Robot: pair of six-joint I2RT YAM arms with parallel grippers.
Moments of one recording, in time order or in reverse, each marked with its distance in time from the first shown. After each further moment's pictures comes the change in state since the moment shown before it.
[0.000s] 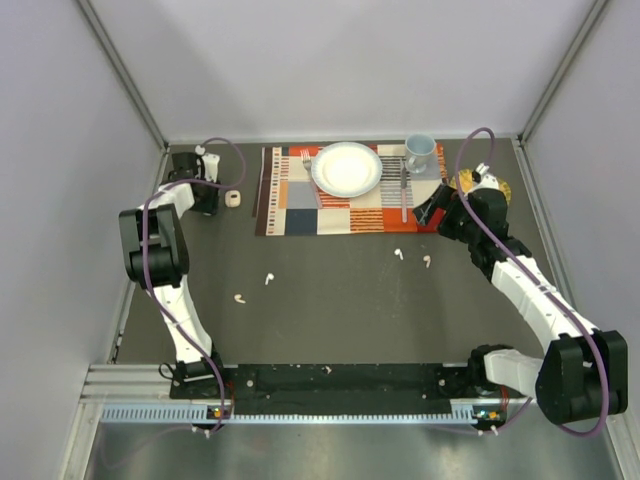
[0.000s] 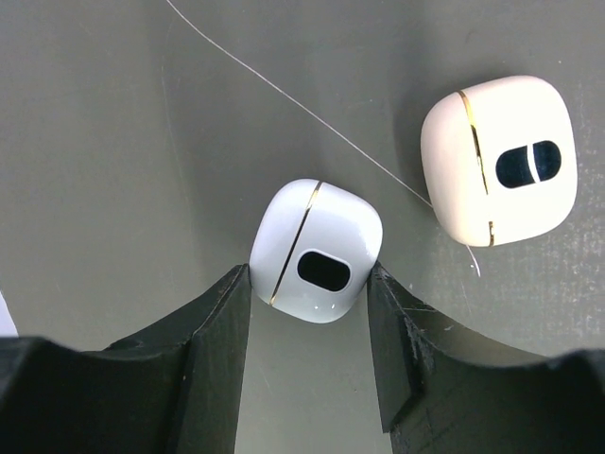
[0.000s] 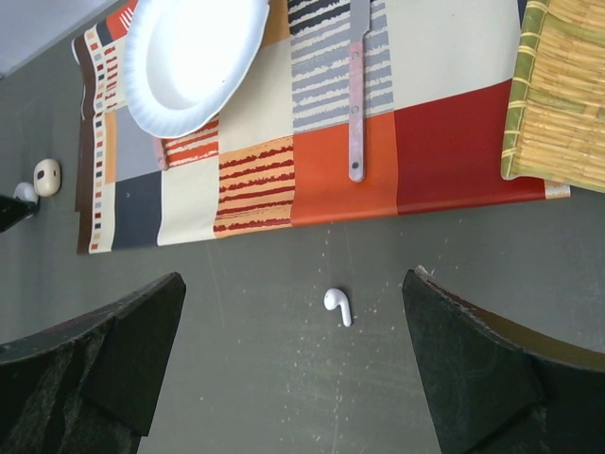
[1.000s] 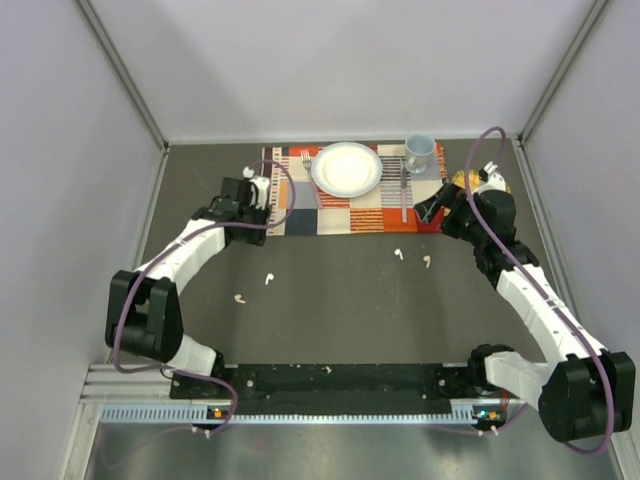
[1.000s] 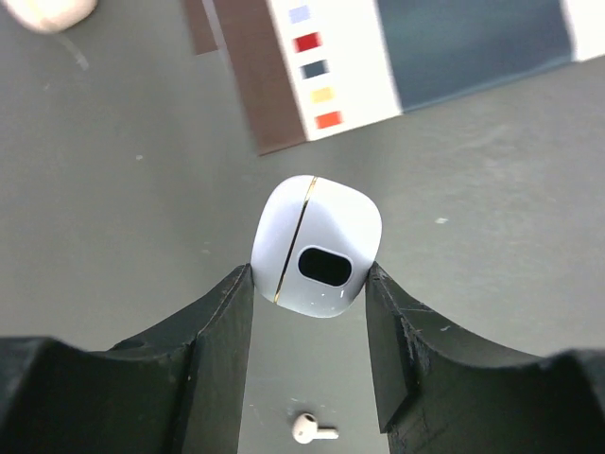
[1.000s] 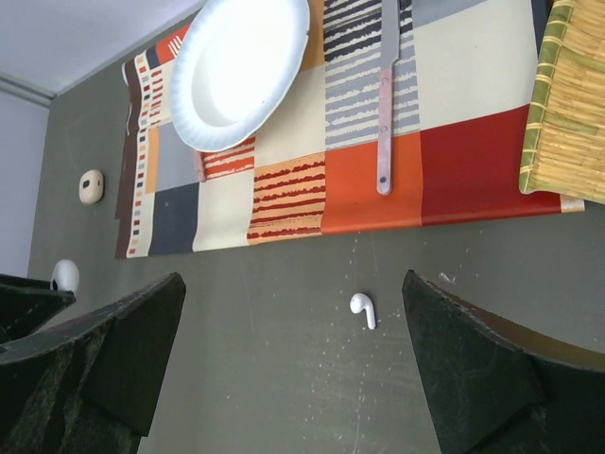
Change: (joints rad) left arm -0.372 -0.545 -0.412 -0.154 -0.057 -0.290; right arm 0.000 -0.081 -0.002 -0.002 -0.016 0.024
